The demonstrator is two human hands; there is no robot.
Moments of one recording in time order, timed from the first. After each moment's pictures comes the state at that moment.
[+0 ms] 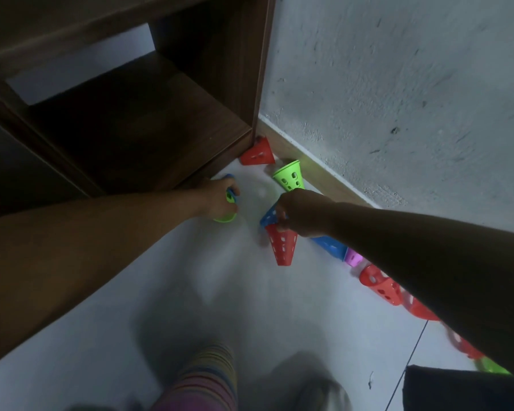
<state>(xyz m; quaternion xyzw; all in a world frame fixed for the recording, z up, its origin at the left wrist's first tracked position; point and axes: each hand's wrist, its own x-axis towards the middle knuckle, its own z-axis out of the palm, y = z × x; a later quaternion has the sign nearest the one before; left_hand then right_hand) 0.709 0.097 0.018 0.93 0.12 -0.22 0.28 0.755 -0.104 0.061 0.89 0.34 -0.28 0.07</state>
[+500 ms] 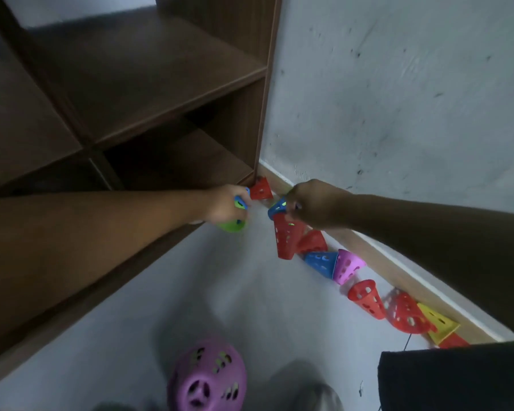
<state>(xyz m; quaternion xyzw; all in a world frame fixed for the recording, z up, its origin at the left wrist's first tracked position) 0.681 0.084 0.142 0.90 0.08 -0.20 0.38 0.744 -0.116 0.183 0.92 0.34 -0.20 0.01</state>
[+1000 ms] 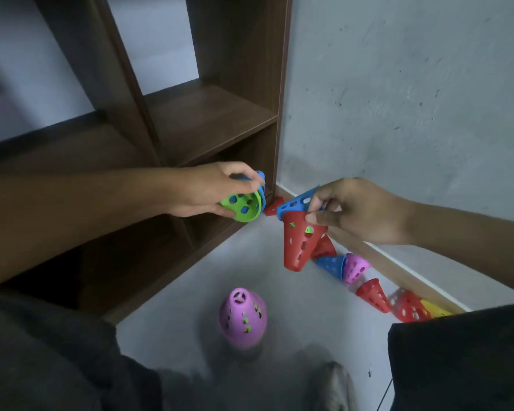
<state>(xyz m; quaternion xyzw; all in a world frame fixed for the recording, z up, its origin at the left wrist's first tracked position) 0.558 0.078 0.326 0.80 0.11 -0.19 0.56 0.623 -0.172 0.324 0.89 0.37 -0.17 -0.22</state>
